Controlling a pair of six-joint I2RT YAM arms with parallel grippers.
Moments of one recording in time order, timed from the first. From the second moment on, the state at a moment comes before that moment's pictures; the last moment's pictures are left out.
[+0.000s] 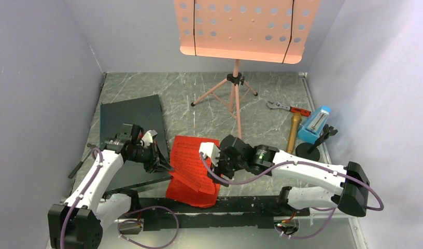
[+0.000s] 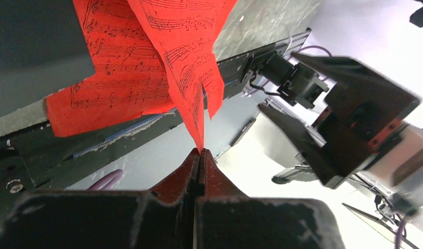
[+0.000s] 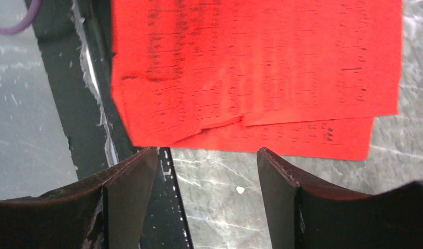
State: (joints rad) left arm -0.15 0.97 0.69 -0.95 0.81 -0.67; right arm 1.12 1.16 0.84 -0.52 -0.20 -0.19
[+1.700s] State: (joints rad) left arm -0.53 1.43 1.06 -0.86 0.36 -0.54; right arm 0.66 1.57 0.75 -0.09 -0.02 0.41
